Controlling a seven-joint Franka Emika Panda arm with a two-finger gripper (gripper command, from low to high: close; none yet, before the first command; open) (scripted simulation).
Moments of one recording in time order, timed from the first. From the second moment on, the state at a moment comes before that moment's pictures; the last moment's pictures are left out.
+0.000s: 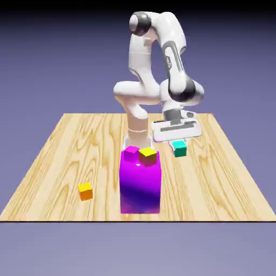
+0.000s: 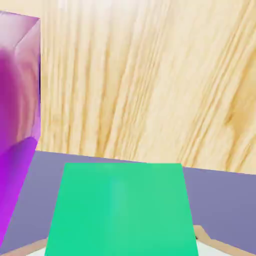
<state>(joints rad) -0.38 -0.23 0.94 -2.49 2.67 3.37 1.76</state>
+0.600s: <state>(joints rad) -0.99 -0.36 1.37 -2.29 2.59 3.71 2.23</state>
